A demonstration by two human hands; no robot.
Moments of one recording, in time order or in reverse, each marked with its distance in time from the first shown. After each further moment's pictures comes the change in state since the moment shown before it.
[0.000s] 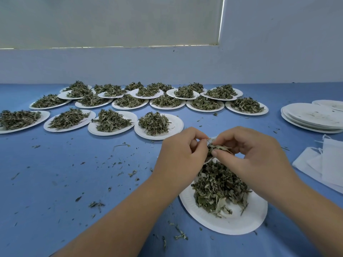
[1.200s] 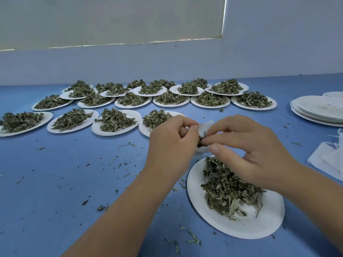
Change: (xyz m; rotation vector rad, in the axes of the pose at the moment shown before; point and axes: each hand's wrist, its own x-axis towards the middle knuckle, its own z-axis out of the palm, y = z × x) left_hand 0.011 0.005 -0.028 -0.075 0.070 -0.100; right_hand 0.019 0.005 0.010 -0.239 -0.114 -0.412
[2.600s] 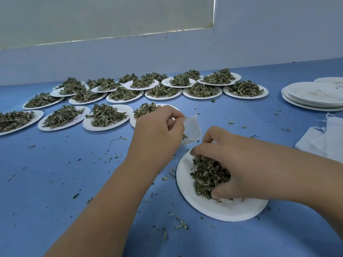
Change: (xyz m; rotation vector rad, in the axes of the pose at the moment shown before) left_hand 0.002 -0.004 -0.004 0.290 -0.004 0.151; right_hand -0.008 -0.025 -0.022 -0.289 -0.849 0.256
